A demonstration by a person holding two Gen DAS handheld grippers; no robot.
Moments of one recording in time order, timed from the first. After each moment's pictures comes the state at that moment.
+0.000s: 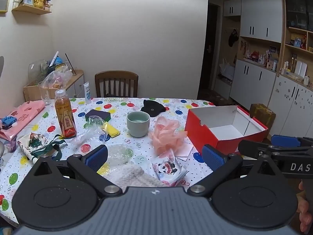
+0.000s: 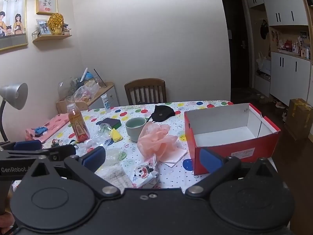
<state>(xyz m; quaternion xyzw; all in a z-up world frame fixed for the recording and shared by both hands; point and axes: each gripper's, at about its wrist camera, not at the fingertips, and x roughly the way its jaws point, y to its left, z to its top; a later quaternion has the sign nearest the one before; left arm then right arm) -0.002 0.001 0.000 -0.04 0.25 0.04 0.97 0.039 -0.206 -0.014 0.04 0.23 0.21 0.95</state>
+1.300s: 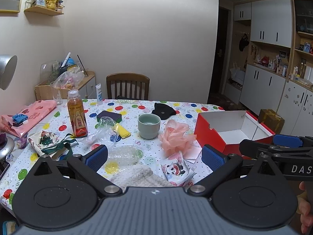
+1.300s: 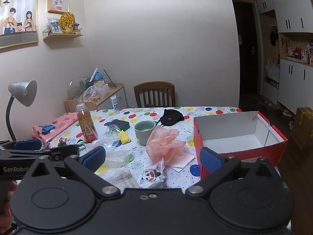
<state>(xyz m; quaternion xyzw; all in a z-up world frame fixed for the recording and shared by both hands) -0.016 0.002 0.005 -0.04 0.24 0.08 0.97 0.037 -0.199 -0.008 0.02 0.22 0.24 0.95</state>
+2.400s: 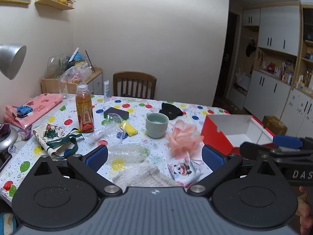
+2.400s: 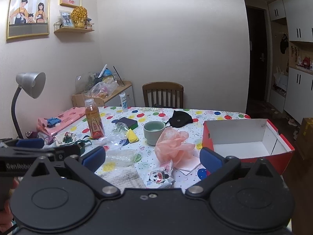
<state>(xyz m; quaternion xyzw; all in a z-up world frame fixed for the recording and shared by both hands) -0.025 0.023 0.001 -0.07 0.23 0.09 0.97 0.037 -0.180 -0.007 0.00 0.21 0.26 0.94</state>
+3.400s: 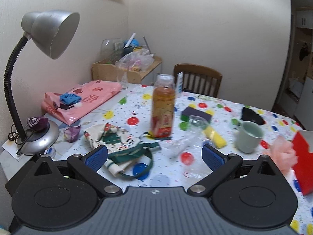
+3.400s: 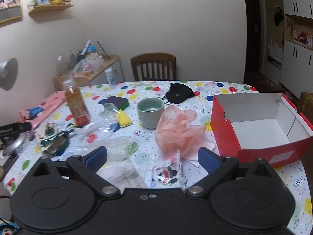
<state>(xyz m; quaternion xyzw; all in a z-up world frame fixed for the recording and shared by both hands) 0.051 0.219 -0.045 -0.09 0.26 0.24 0.93 0.125 -0.109 -0.047 0.00 0.31 0.21 0.93</state>
